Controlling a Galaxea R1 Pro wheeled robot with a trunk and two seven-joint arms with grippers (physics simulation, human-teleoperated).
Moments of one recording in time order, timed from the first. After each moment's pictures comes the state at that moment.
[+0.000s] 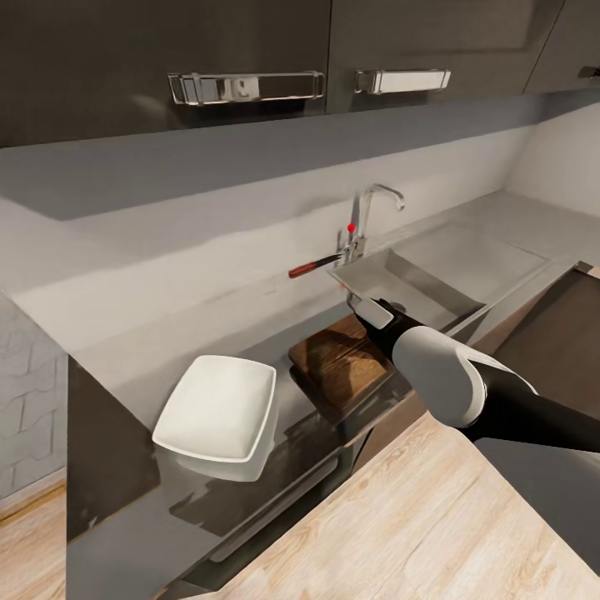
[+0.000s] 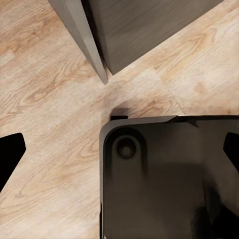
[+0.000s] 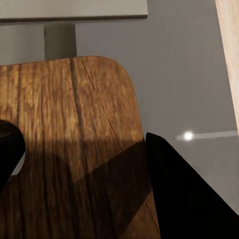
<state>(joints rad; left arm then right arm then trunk) 0.01 0.02 0.00 -0.24 0.00 -0.62 0.00 -1.48 0.17 -0.35 -0.02 -0.46 0.01 -1.08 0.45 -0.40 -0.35</state>
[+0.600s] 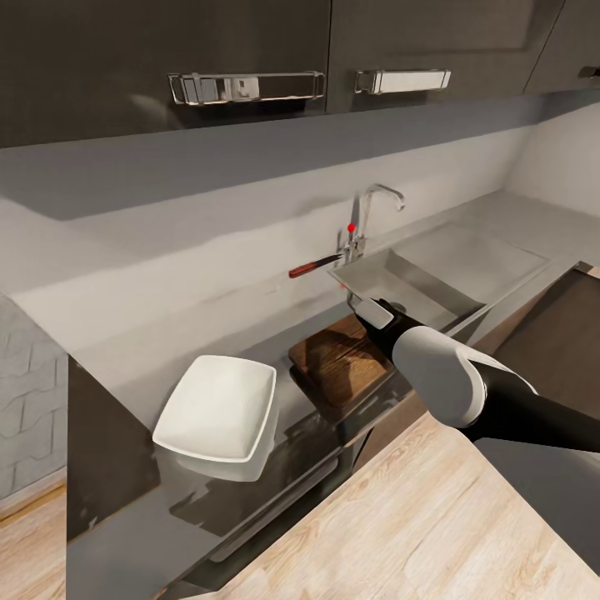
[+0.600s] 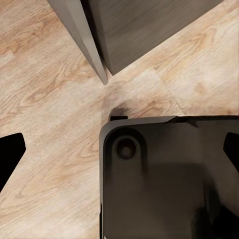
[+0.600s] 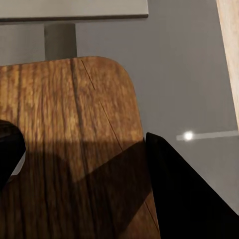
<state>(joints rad) 0.01 0.02 0.00 -0.24 0.00 -0.62 0.00 -1.48 0.17 -0.35 -0.02 -0.46 0.01 -1.08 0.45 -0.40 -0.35</state>
